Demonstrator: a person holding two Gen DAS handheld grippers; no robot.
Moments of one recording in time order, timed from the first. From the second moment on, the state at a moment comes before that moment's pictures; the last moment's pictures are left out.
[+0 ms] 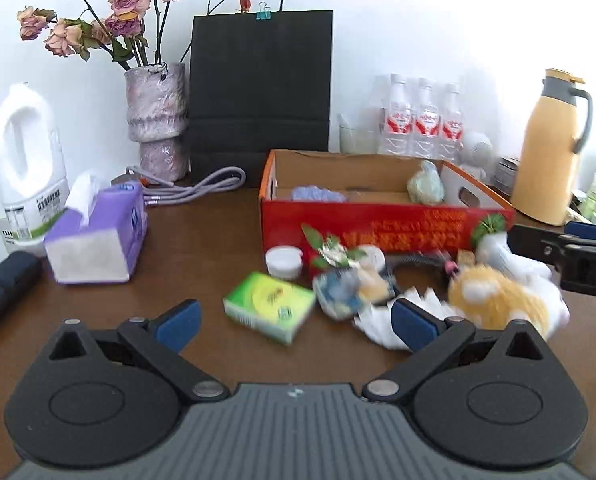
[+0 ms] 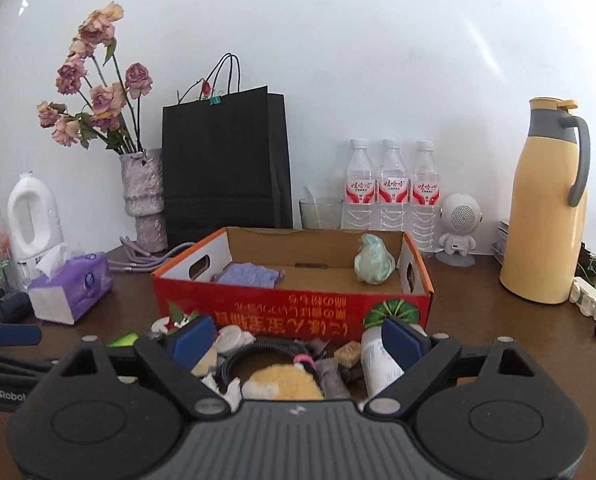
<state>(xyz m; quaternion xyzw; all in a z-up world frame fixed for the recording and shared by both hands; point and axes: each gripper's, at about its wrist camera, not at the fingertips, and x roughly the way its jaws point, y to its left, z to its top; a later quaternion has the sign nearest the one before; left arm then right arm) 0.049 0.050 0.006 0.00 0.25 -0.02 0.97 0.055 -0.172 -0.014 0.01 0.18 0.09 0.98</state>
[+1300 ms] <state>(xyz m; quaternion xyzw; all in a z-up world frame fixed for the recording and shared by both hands) 0.138 0.090 -0.043 0.09 0.33 -0.13 0.93 0.160 -0.060 -0.058 -0.07 0.30 0.21 0.93</state>
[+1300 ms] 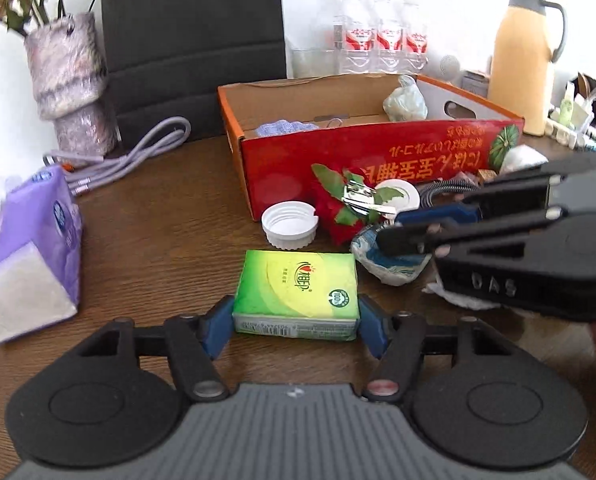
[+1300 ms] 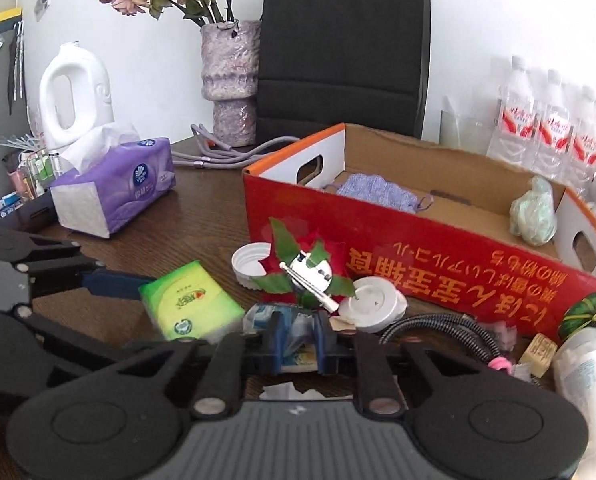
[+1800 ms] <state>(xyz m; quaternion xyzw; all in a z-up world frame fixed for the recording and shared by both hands) 0.004 0.031 0.014 0.01 0.23 -0.04 0.97 0.014 -0.154 0.004 -0.02 0.24 0.14 0.96</state>
